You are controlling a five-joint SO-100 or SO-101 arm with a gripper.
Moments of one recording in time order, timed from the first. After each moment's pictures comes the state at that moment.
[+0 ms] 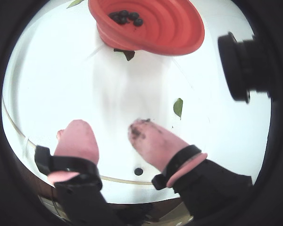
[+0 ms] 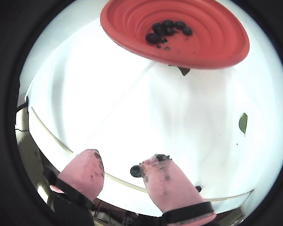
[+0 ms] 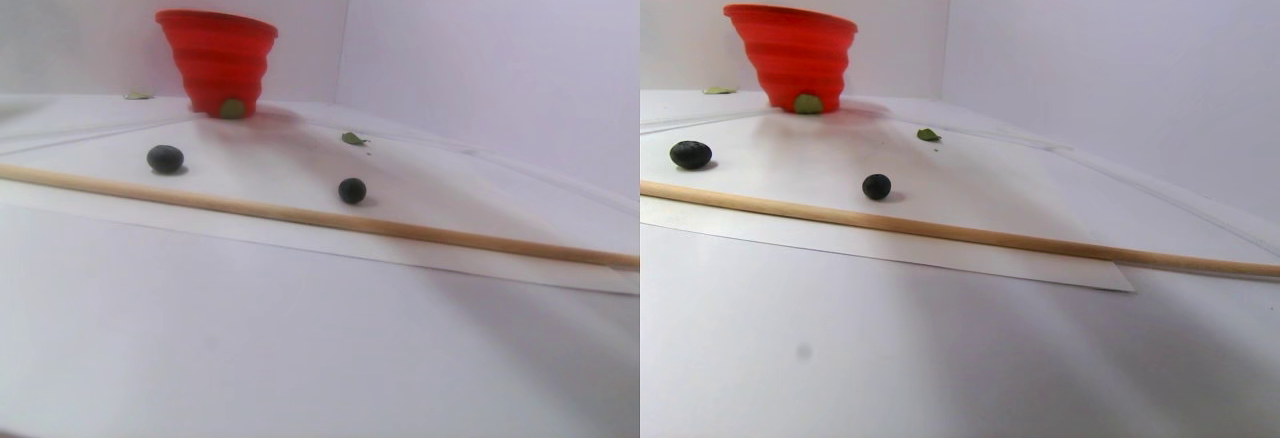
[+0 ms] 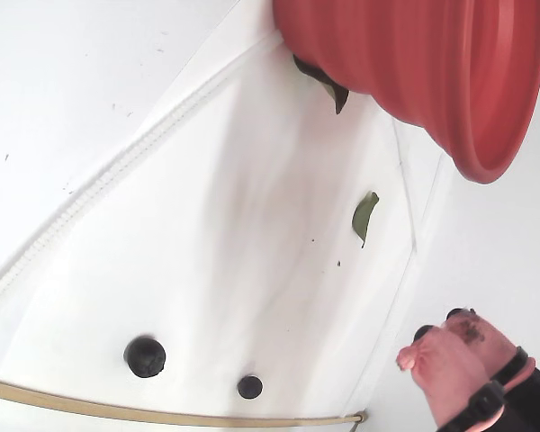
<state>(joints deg) -17.7 150.4 131.8 40.7 -99.8</state>
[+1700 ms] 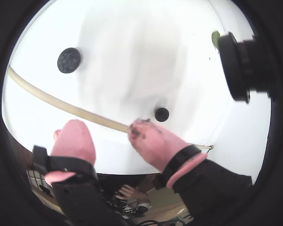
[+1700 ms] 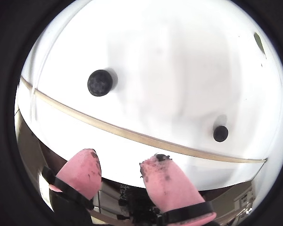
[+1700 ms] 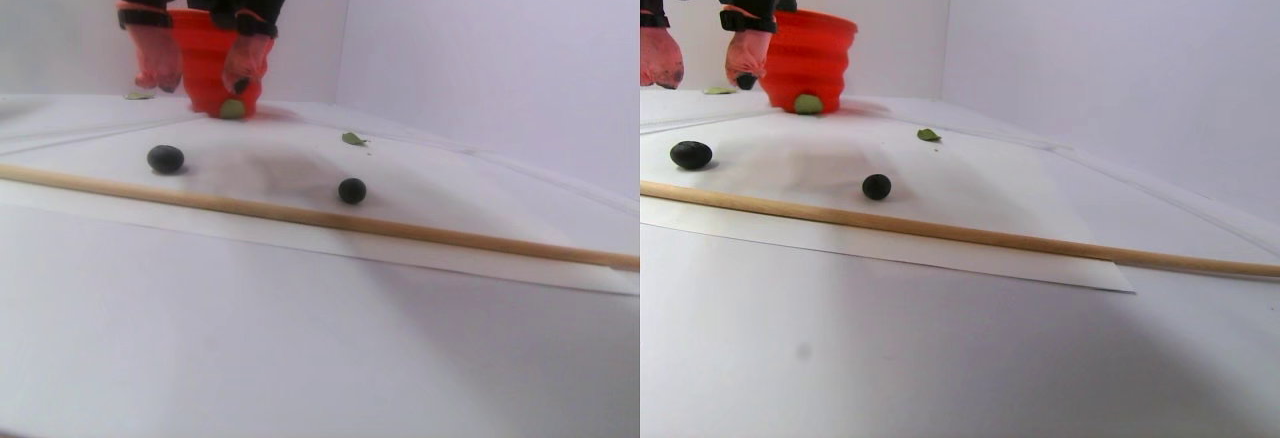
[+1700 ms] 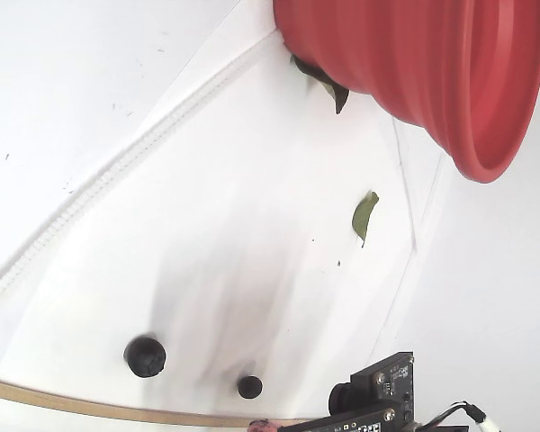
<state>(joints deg) -8.7 156.5 158.2 40.8 -104.5</state>
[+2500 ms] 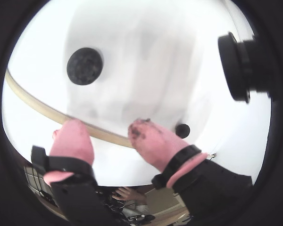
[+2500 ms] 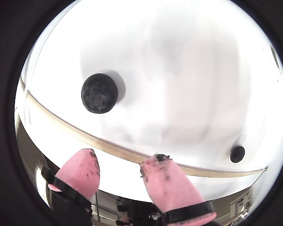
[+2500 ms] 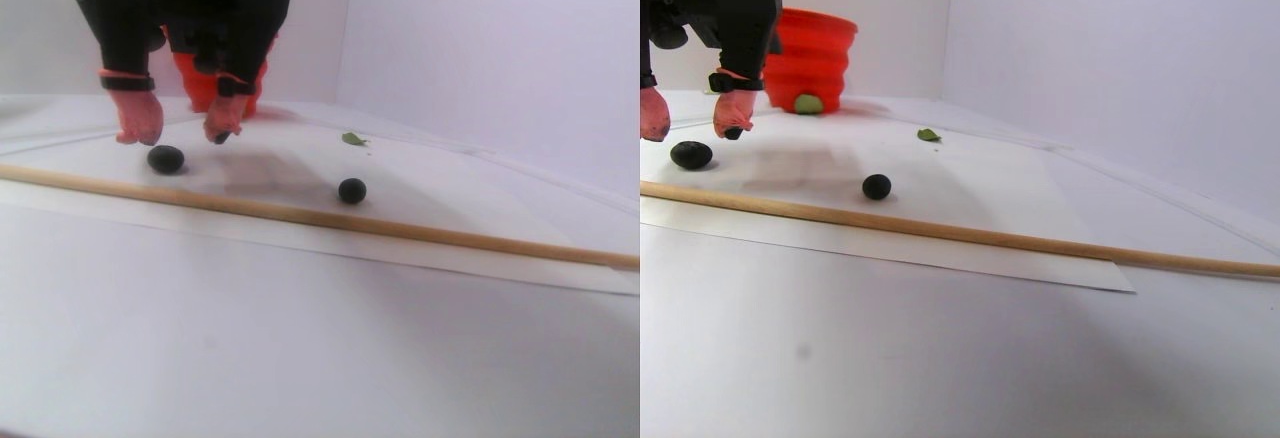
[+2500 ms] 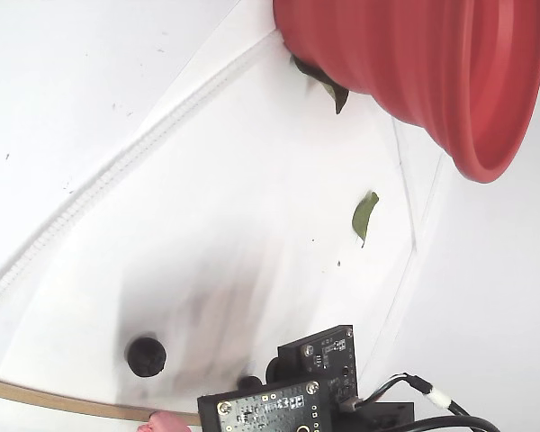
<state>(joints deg) -11.6 141.9 161.0 24.6 -104.7</state>
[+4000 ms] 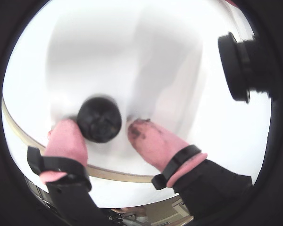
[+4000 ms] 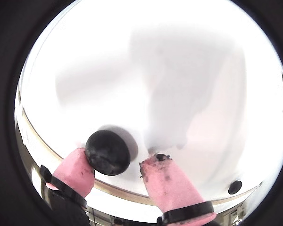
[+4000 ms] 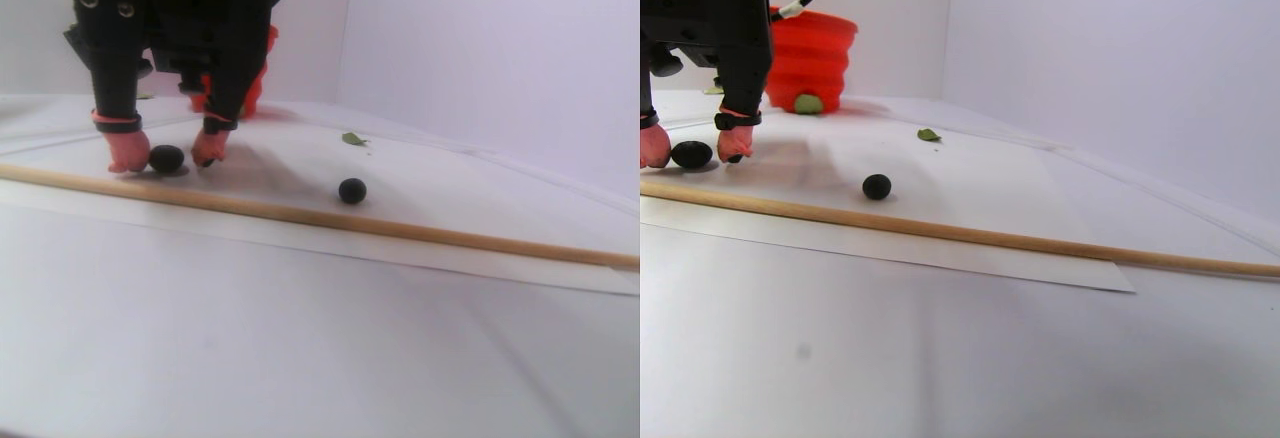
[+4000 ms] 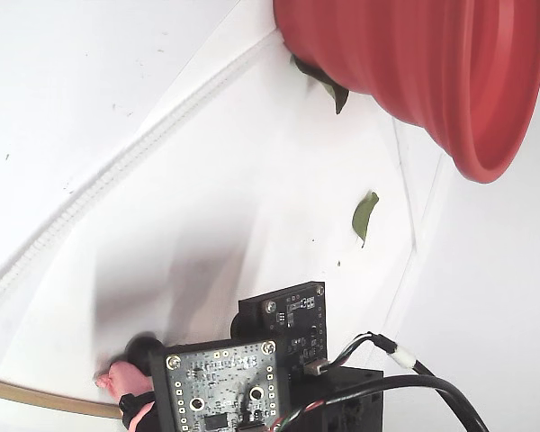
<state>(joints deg) -15.0 127.3 161.5 2.0 -105.5</state>
